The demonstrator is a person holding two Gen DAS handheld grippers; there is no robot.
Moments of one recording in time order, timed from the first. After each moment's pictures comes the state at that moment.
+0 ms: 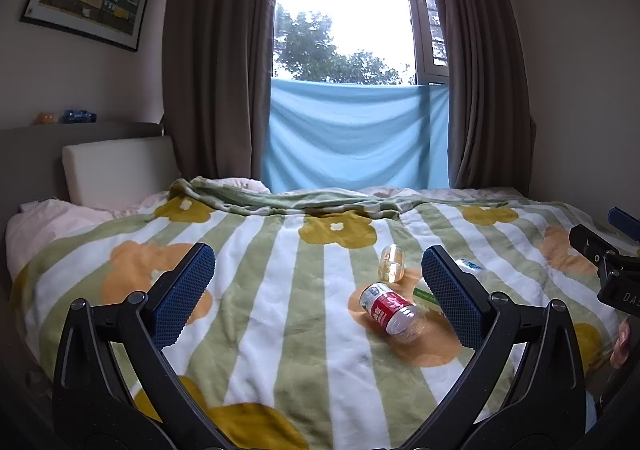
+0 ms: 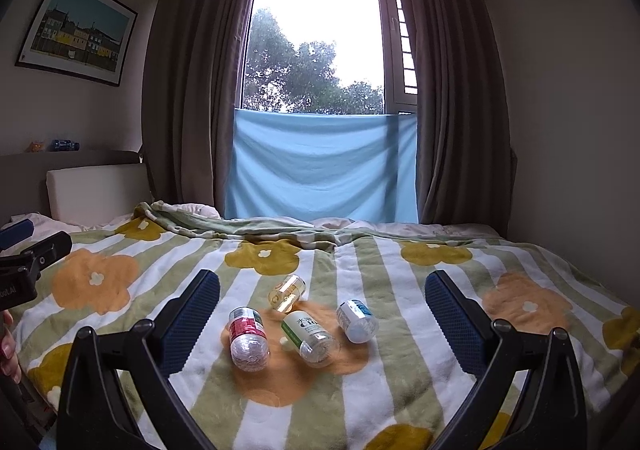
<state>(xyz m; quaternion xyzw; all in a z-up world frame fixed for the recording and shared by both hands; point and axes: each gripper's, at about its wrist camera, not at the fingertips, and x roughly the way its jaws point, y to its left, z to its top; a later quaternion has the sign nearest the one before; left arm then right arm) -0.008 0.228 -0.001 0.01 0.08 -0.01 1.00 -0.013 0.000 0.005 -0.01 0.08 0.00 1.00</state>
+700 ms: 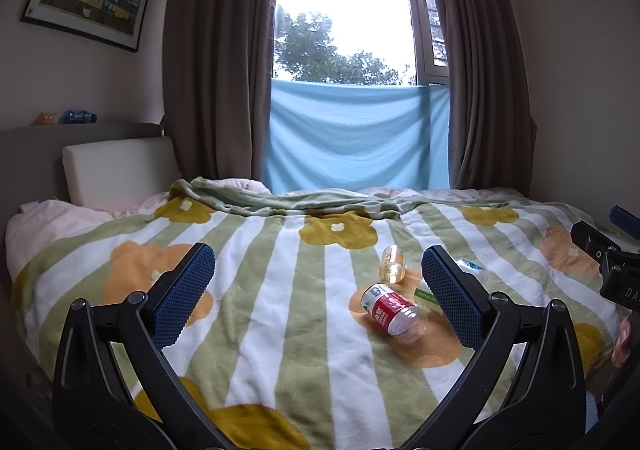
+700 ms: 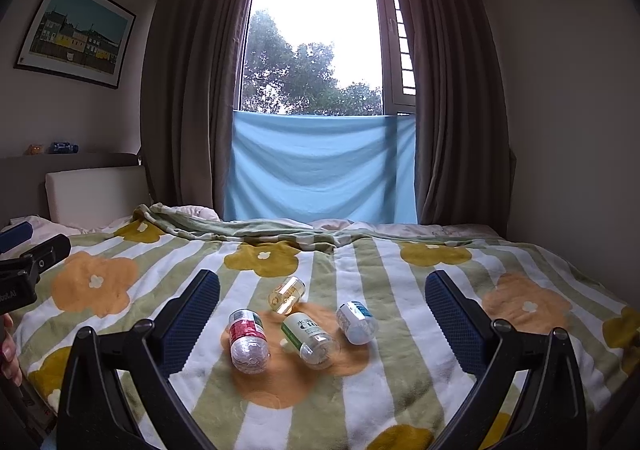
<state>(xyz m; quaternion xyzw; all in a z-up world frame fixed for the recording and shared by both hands) -0.008 0.228 -0.002 0.01 0.08 -0.01 1.00 -0.013 -0.001 0.005 -0.01 0.08 0.00 1.00</state>
